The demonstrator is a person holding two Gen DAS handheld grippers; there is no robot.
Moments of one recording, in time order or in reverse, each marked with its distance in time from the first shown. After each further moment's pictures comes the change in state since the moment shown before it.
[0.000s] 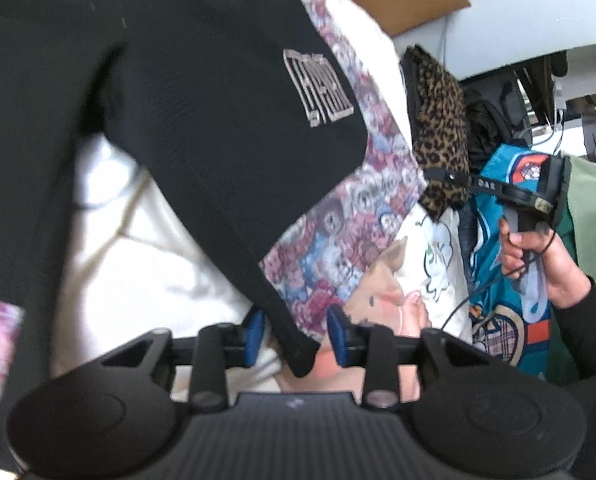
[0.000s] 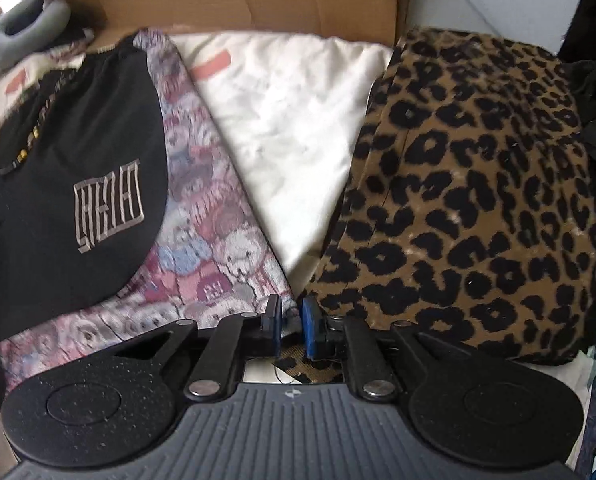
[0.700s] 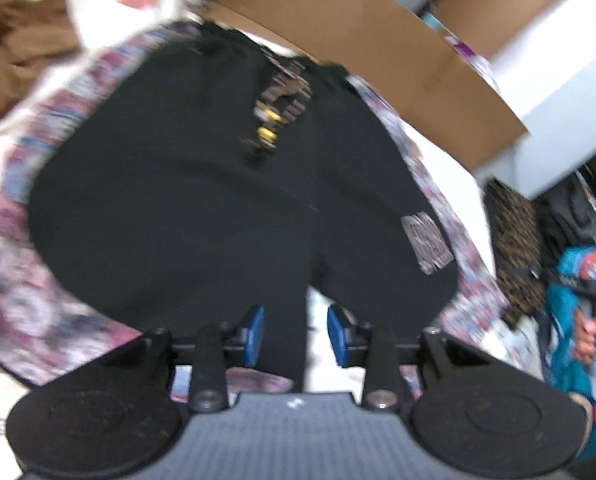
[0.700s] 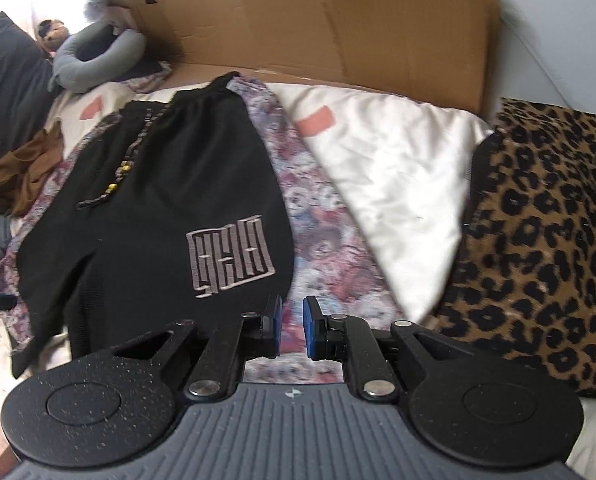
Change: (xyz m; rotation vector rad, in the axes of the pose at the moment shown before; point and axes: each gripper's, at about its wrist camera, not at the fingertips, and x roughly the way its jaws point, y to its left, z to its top) left arm -0.129 0.037 -0.010 -0.042 -0.405 0.327; right arm -0.031 0.068 0.021 -0.063 -0.088 0.182
